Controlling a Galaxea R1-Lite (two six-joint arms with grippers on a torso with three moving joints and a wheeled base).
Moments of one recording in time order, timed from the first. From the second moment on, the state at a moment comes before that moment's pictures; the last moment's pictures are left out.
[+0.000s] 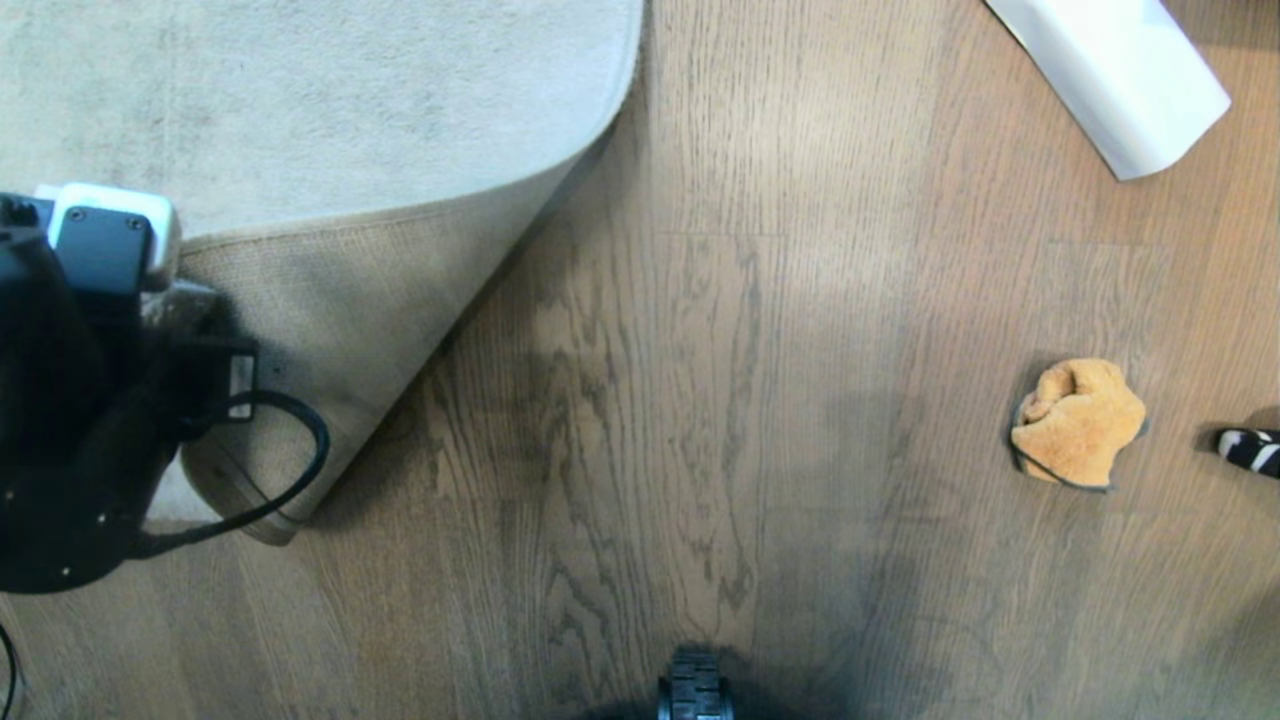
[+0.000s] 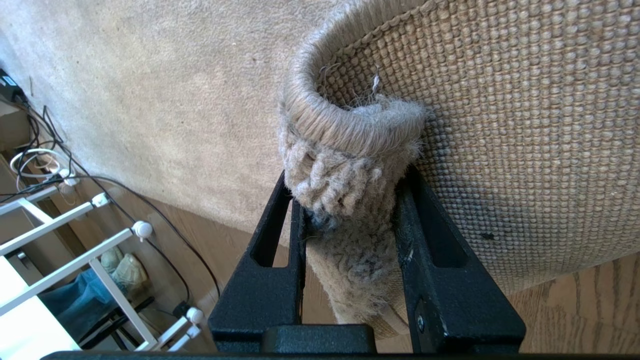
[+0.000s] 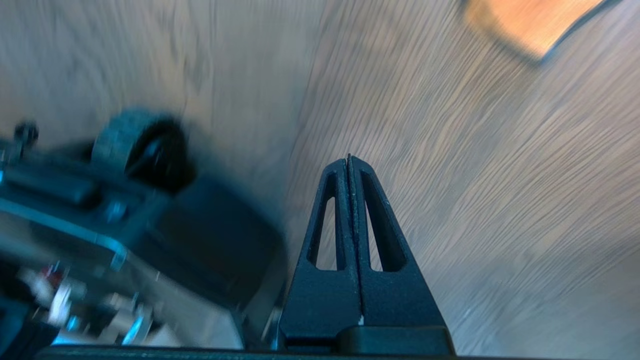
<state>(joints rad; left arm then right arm) -0.35 1.32 -0.64 -0.61 0.89 0.28 0.00 0.41 -0.10 -0.01 0.23 -0.21</state>
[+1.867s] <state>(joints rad) -0.36 1.44 -0.65 -0.64 0.89 0.28 0.00 1.43 -0.08 -0.75 0.29 -0.21</state>
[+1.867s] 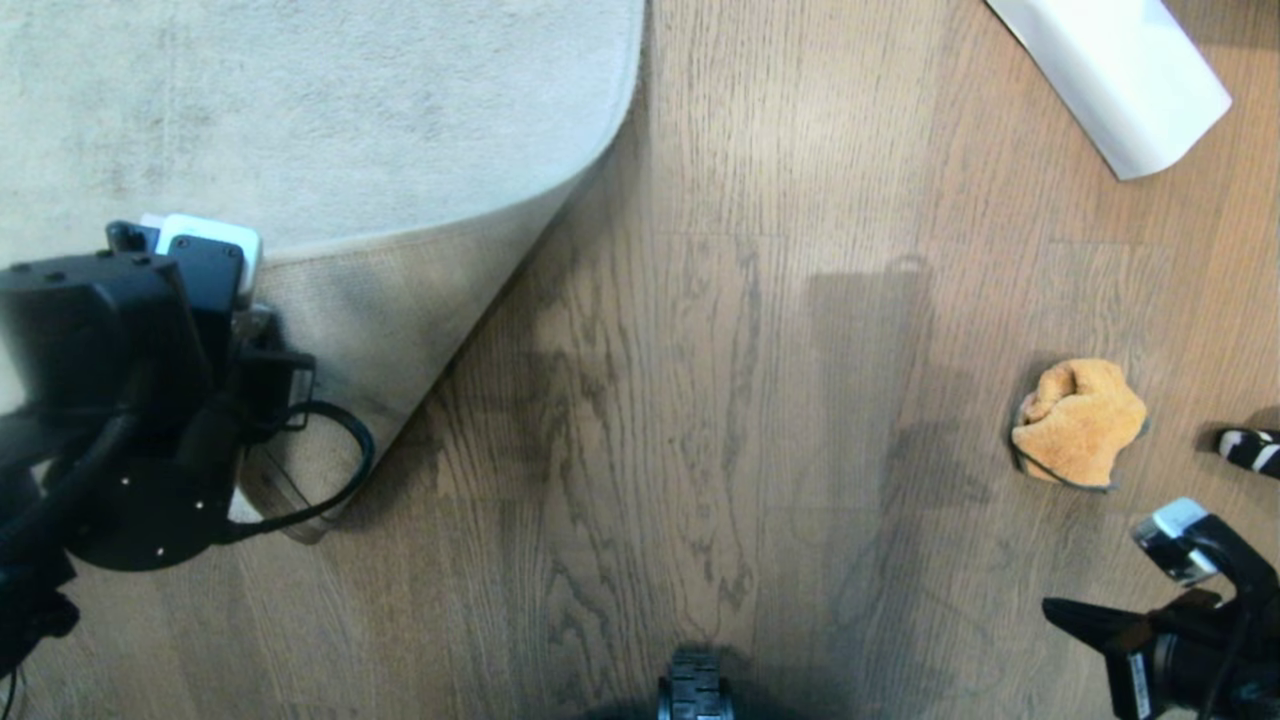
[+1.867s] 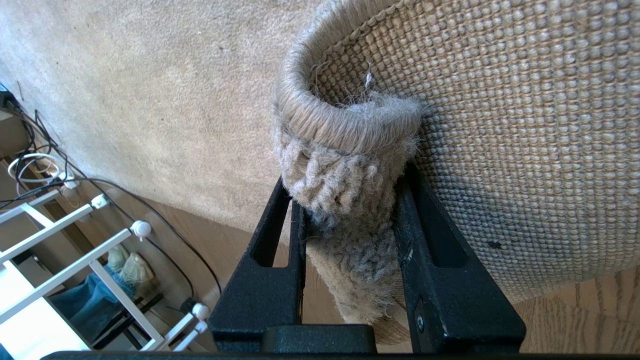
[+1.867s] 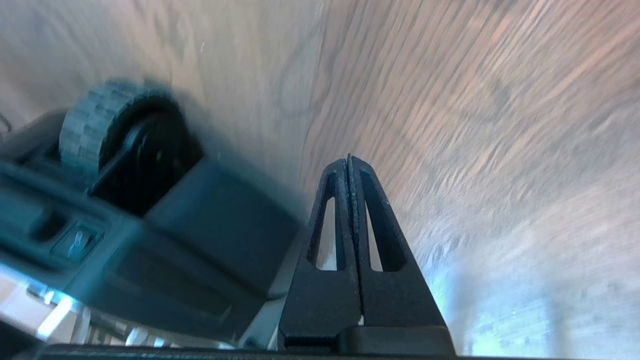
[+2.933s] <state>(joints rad) -0.35 1.45 -0.64 -0.64 0.89 0.26 -0.03 1.56 -0.21 -0.89 0.29 -0.15</state>
